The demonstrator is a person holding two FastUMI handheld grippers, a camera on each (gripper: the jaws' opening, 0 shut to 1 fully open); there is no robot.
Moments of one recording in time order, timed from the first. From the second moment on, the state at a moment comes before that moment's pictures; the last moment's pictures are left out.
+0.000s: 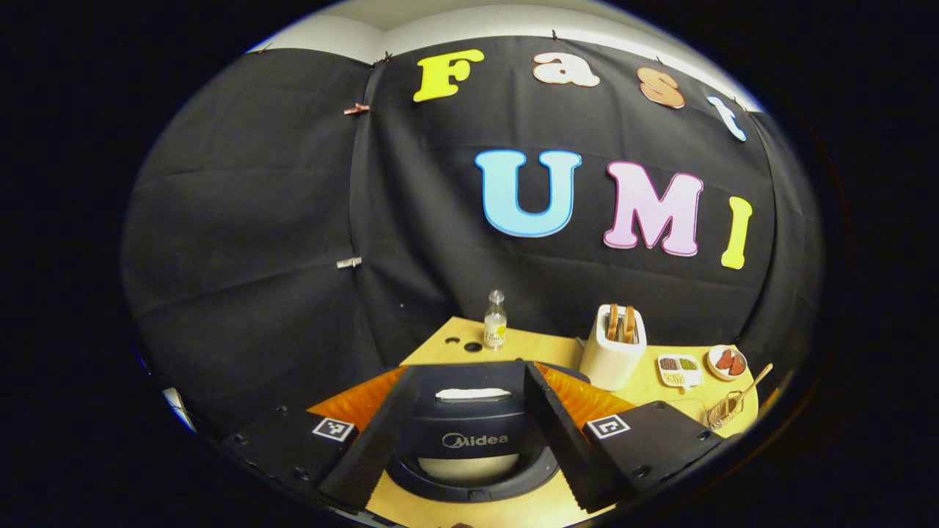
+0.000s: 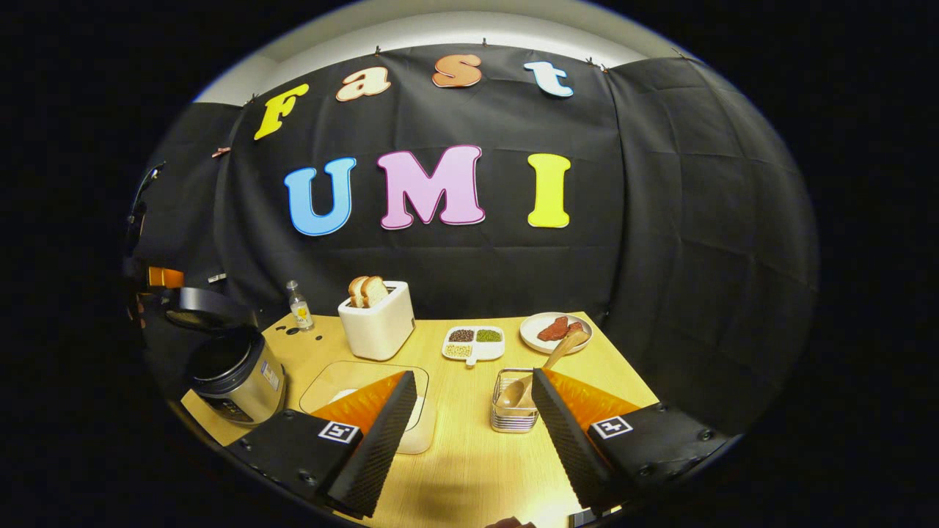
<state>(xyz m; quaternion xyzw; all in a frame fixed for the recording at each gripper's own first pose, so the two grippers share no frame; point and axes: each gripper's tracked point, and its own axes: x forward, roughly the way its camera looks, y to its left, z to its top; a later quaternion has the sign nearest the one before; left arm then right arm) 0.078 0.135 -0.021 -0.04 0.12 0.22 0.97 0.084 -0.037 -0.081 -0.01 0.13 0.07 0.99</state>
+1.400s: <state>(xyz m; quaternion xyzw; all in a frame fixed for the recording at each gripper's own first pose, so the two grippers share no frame) 0.060 0.108 -0.132 -0.04 0.19 0.21 0.96 0.094 -0.070 -0.128 0.01 0.19 0.08 0.98</state>
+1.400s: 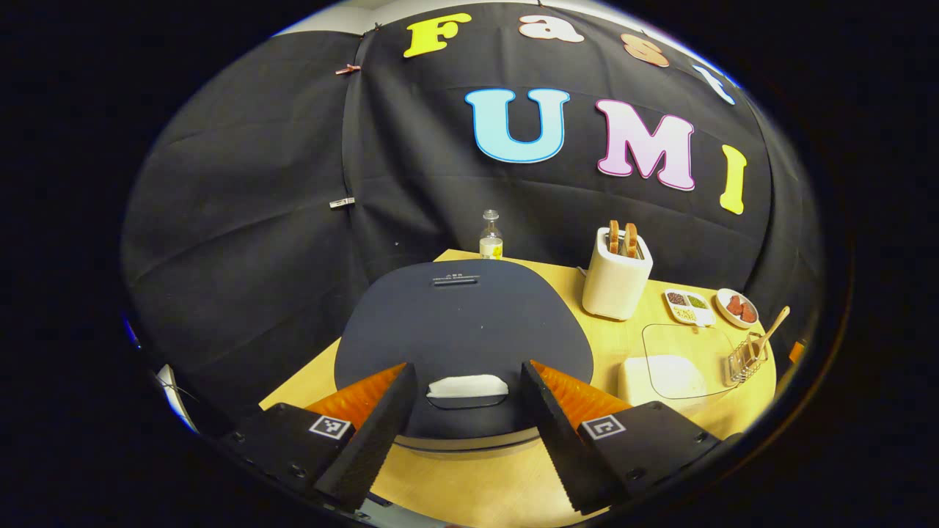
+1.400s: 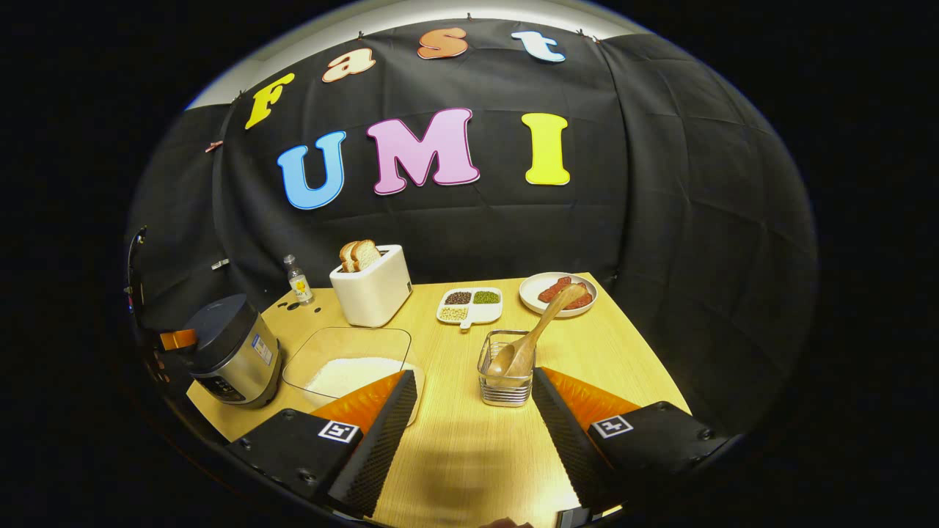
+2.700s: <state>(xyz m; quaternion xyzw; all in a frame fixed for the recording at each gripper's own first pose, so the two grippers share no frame) -0.021 -0.014 0.009 0.04 -0.02 0.01 1.00 -0.046 -0.019 0.025 -0.03 -0.02 0.06 1.00</state>
